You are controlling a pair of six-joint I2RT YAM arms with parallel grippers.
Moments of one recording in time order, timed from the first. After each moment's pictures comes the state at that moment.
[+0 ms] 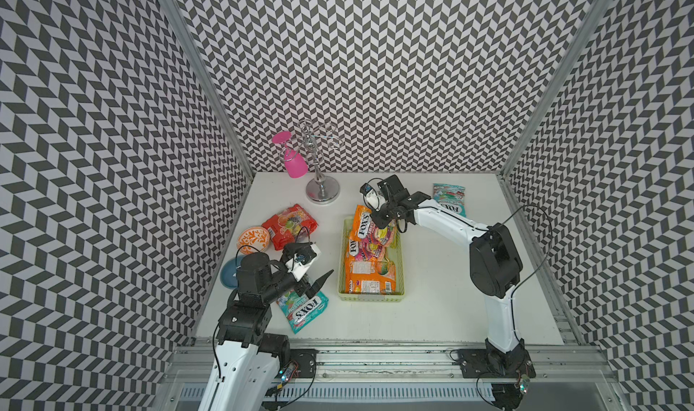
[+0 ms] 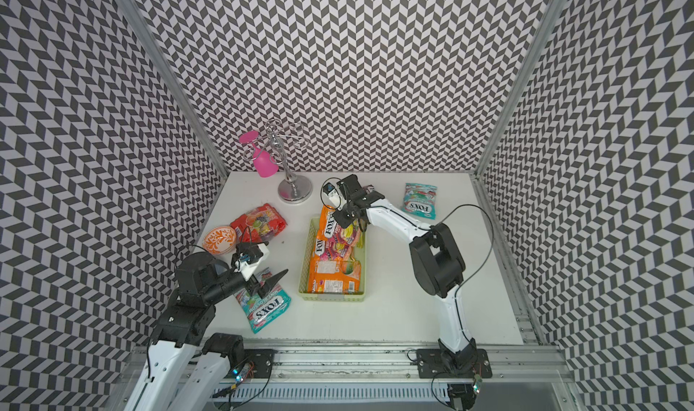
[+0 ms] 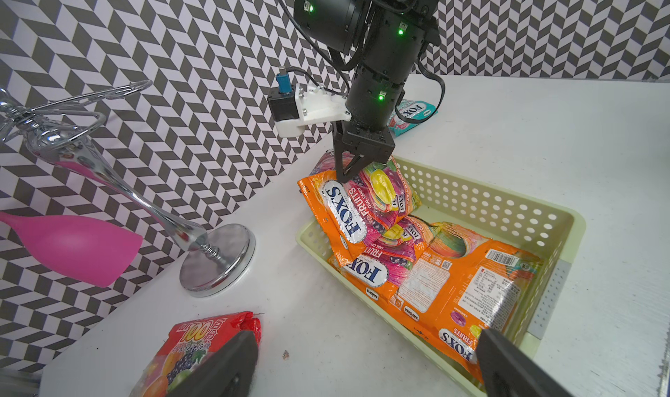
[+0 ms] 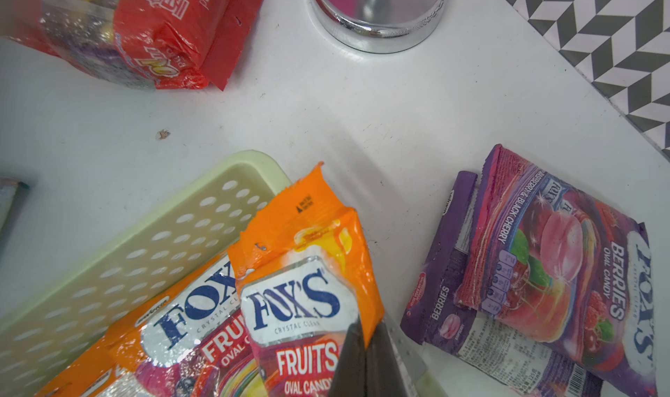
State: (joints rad) left arm -0.12 0.49 0.57 -0.48 0.61 0.54; right arm 0.62 2.05 1.71 -0.54 -0.11 -0.24
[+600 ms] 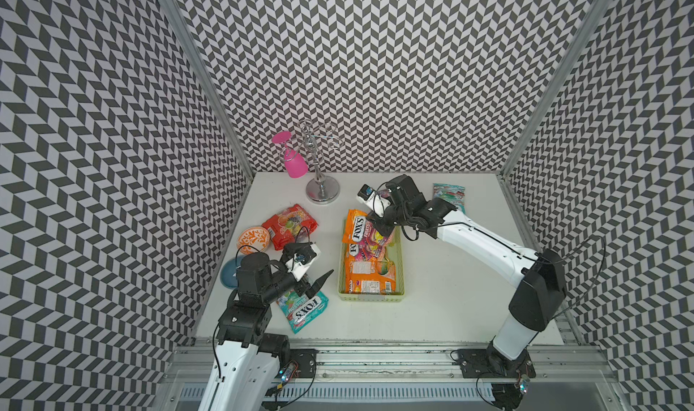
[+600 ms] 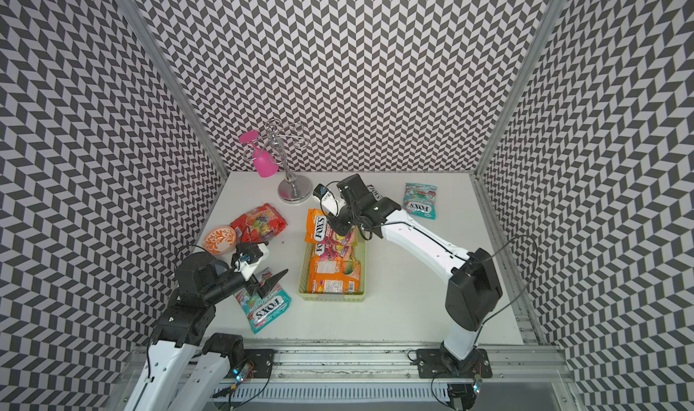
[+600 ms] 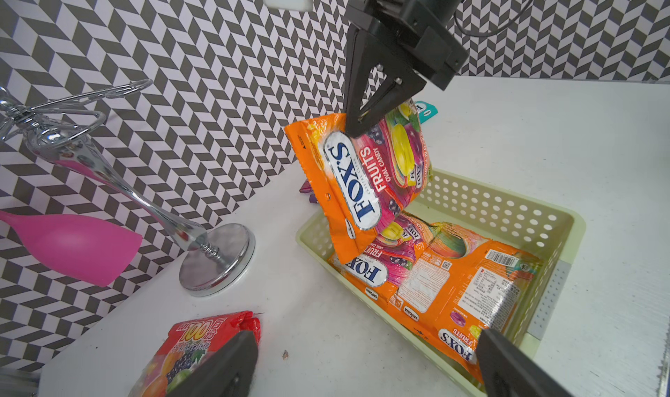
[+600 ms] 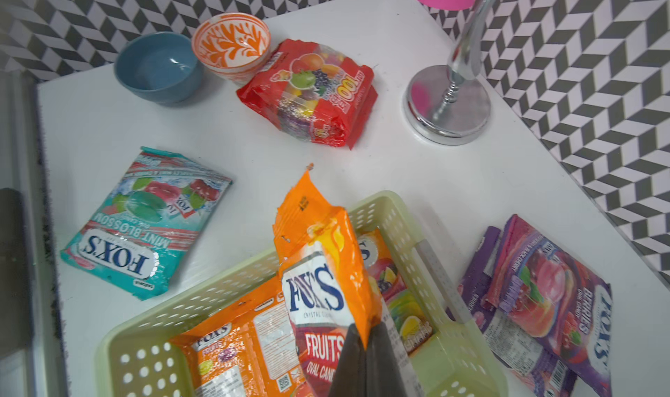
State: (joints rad) left arm -0.12 0.49 0.57 -0.48 0.61 0.53; right arm 0.73 1.73 1.56 -0.55 -0.21 -0.27
